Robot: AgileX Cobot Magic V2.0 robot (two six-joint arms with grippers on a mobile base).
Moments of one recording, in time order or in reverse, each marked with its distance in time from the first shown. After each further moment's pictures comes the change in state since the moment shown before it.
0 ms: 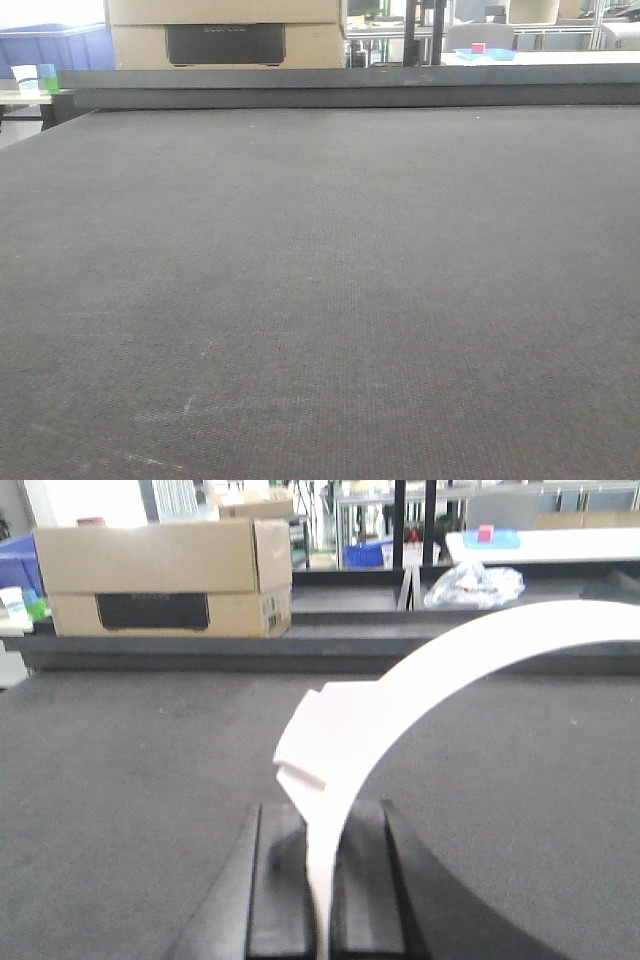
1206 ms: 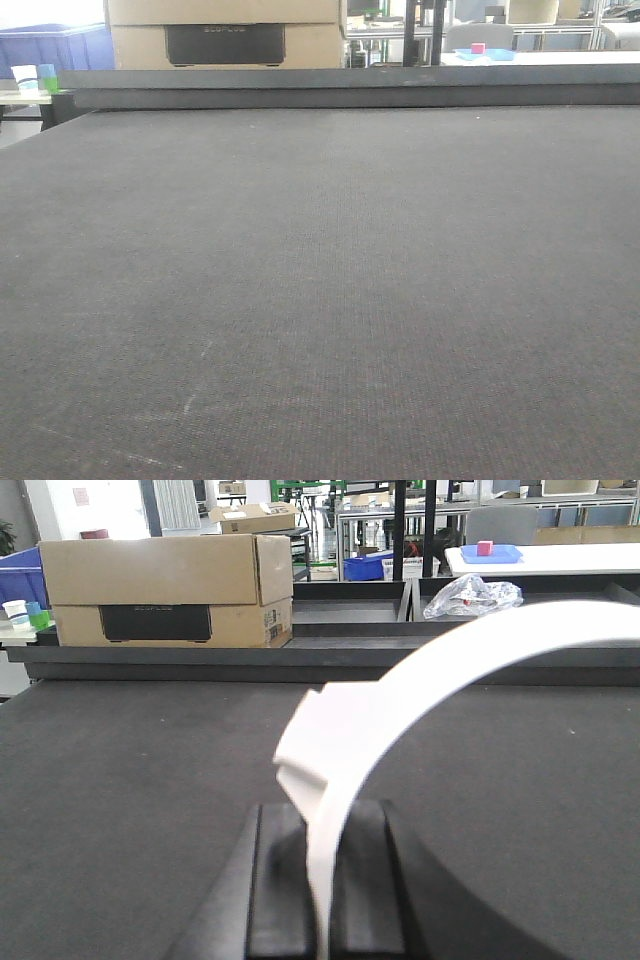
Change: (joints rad) left arm -0.086 0.000 0.000 -0.006 -0.012 0.000; right arm 0.000 -0.008 0.000 0.000 0.000 -0.002
